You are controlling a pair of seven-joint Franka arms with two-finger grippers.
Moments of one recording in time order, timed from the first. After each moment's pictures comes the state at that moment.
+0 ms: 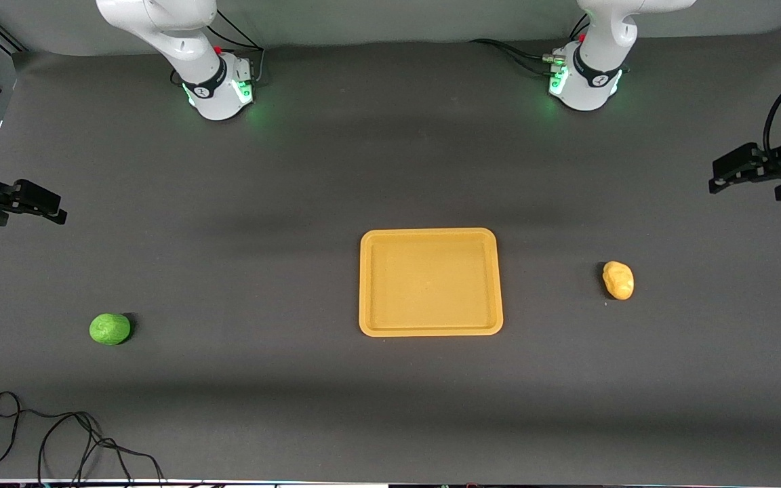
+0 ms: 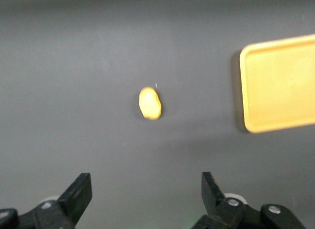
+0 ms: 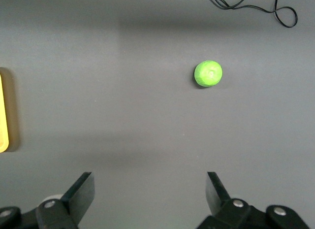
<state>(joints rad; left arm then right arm) -0.03 0.05 0.02 -1.50 -0.02 1.55 0.12 -0.04 0.06 -0.01 -1.54 -0.02 1.59 -0.04</state>
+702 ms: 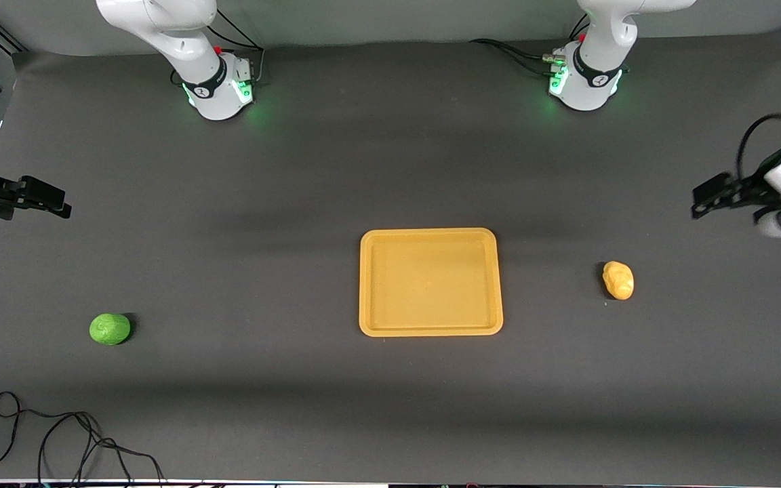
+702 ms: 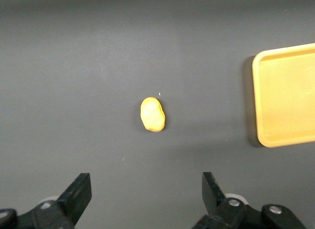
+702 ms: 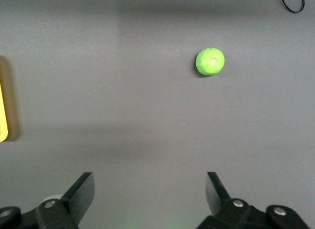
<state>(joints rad) -0.03 0.02 0.02 -1.77 -0.02 1.80 0.12 -0.04 0.06 -0.01 -1.54 -0.02 1.55 -0.04</state>
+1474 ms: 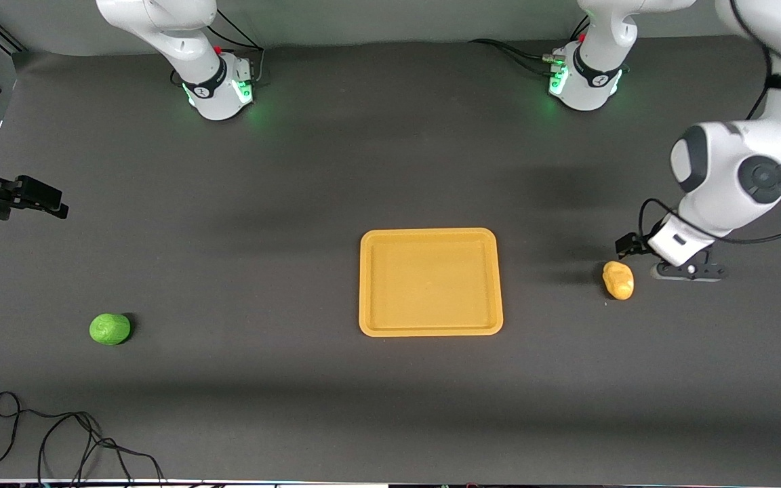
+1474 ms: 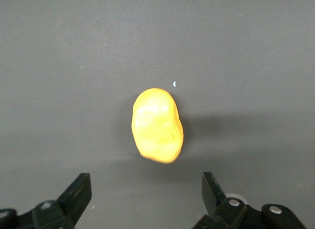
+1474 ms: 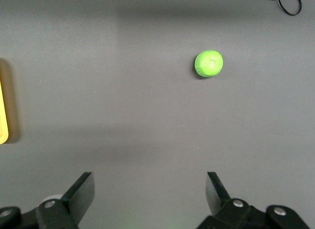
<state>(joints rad) -0.02 0.21 0.03 -2.24 -0.02 2.45 0.06 -0.04 0.06 -0.01 -1.53 -0.02 1.55 -0.04</state>
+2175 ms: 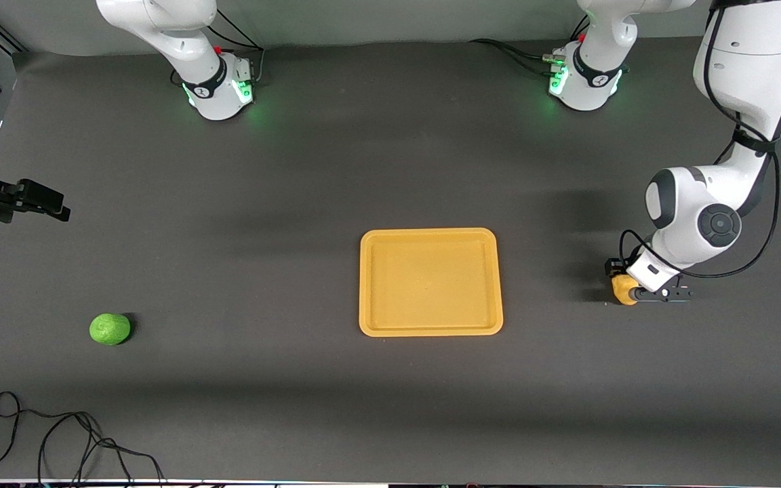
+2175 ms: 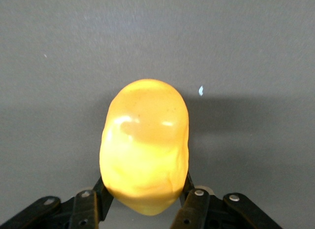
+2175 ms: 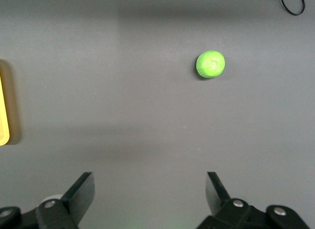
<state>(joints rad) -0.01 0.43 0.03 -2.16 -0.02 2.56 0.03 -0.04 0.07 -0.01 -1.53 -0.01 1.56 -0.04</state>
